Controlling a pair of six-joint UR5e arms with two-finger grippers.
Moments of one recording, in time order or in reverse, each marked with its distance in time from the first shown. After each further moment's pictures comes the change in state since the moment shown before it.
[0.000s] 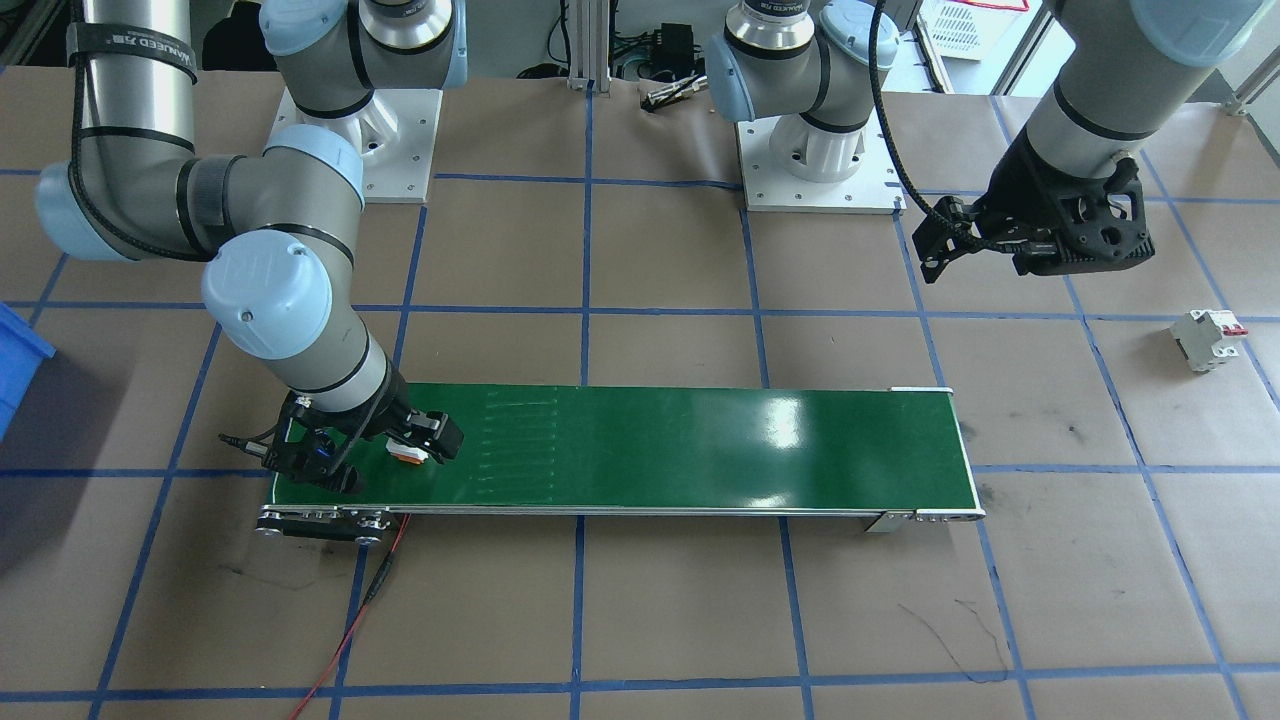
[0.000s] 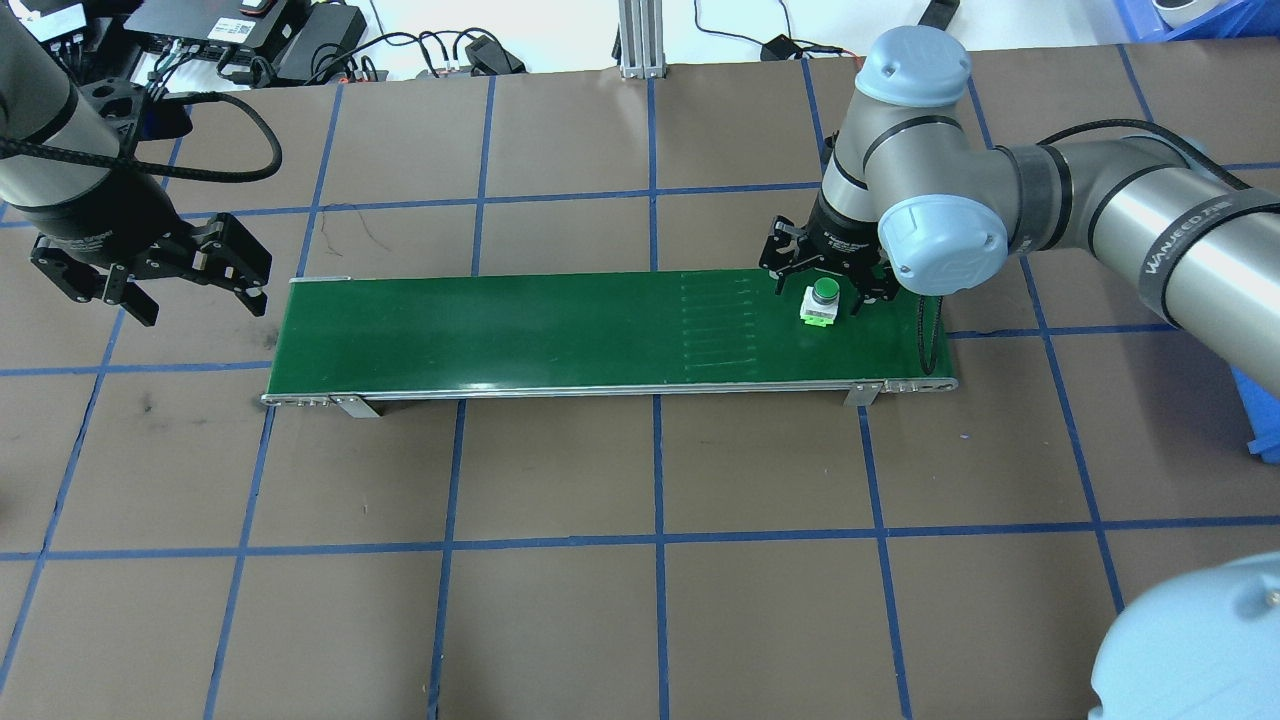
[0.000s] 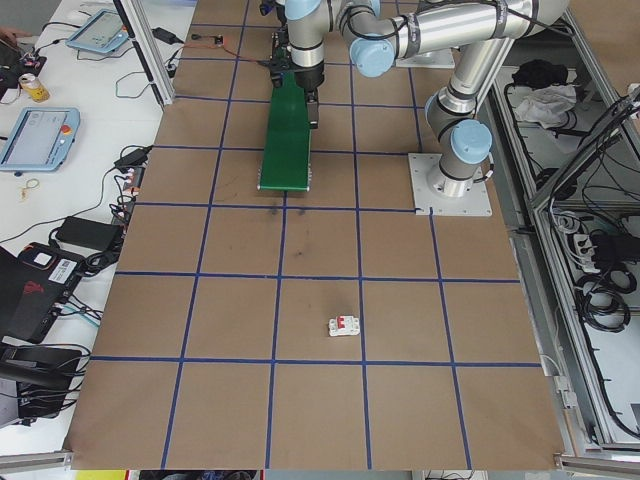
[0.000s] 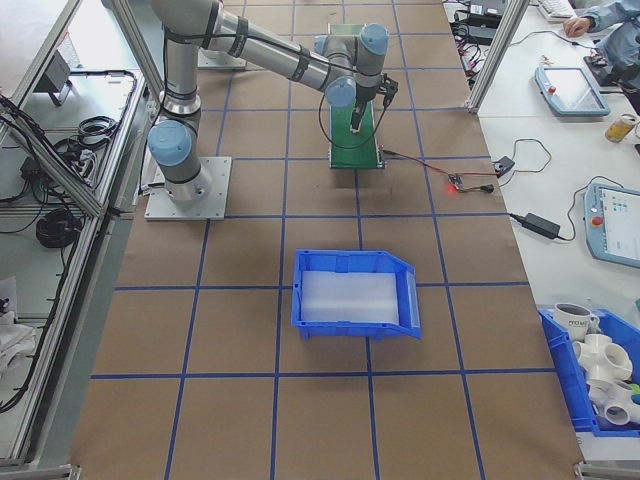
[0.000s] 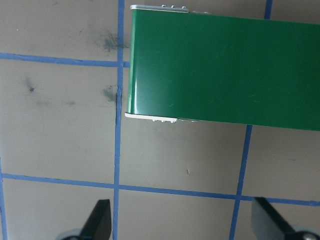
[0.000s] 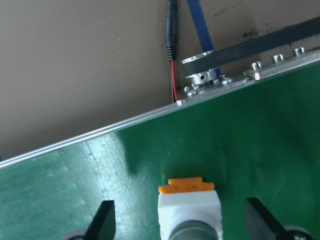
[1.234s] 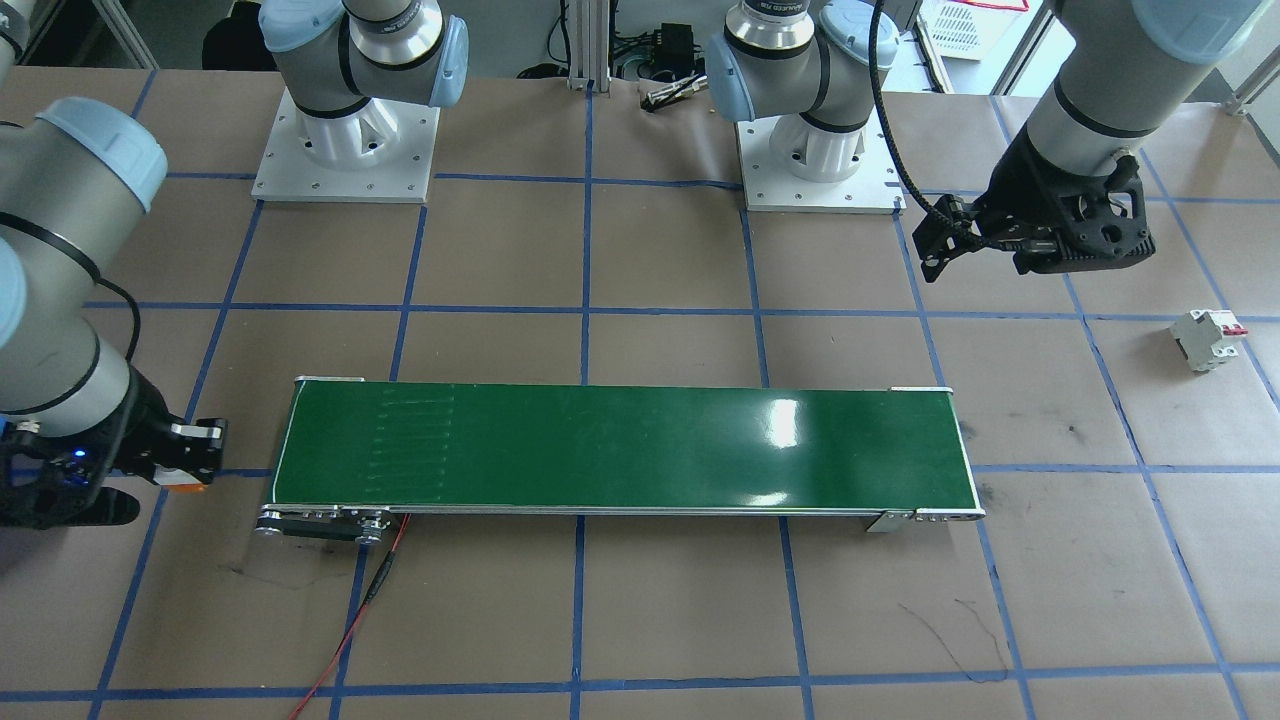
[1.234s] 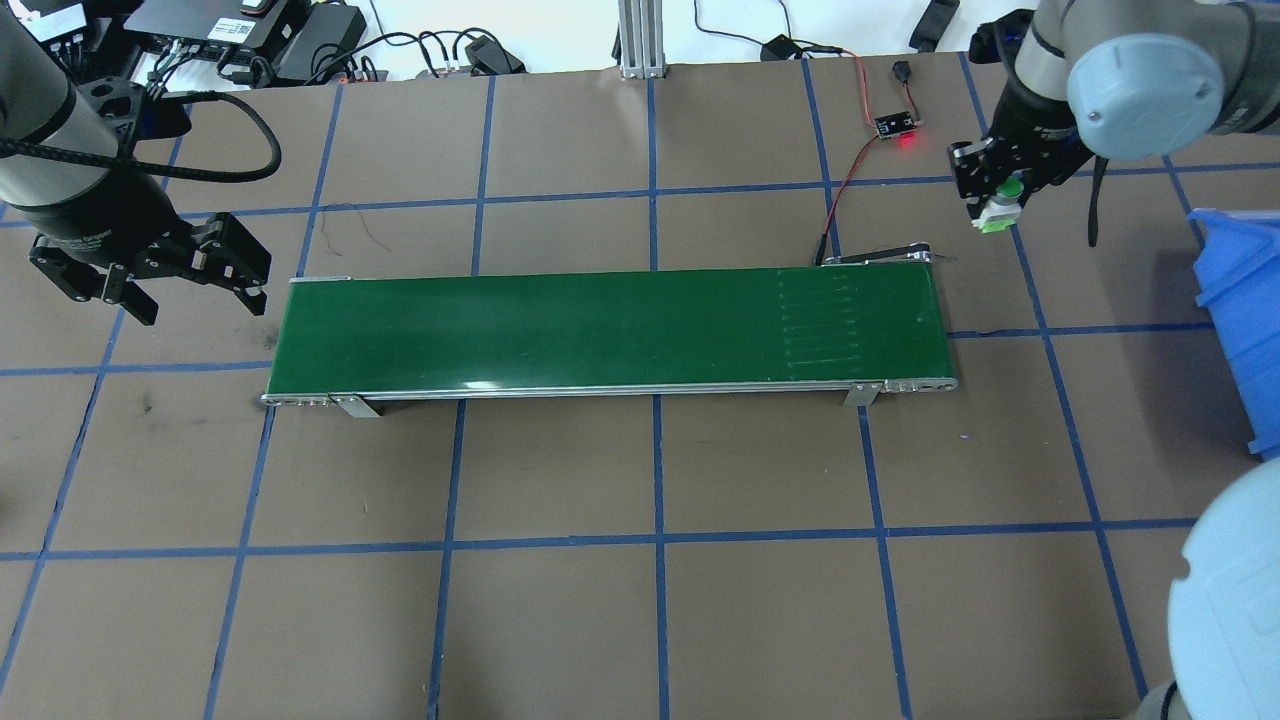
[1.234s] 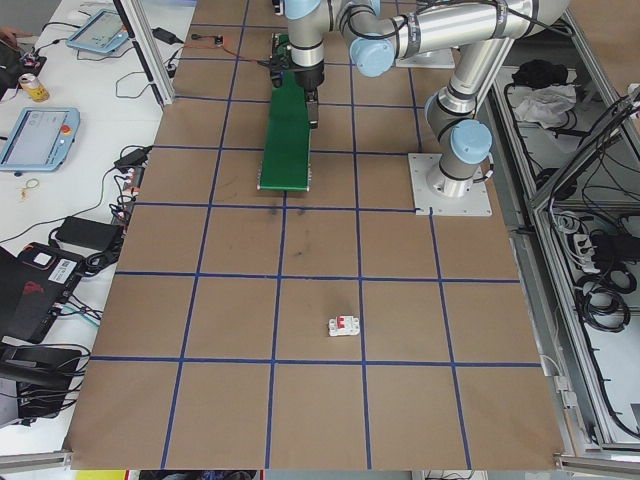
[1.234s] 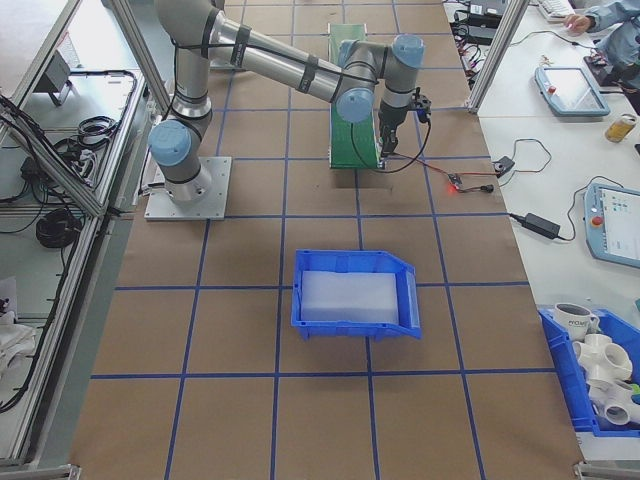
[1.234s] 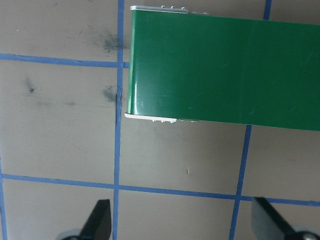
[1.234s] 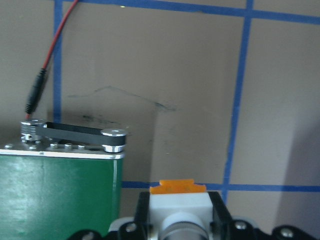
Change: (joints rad) left arm 0.000 0.002 0.001 0.000 -0.001 0.001; right arm -0.239 -0.010 -0.206 0.175 -0.154 -0.634
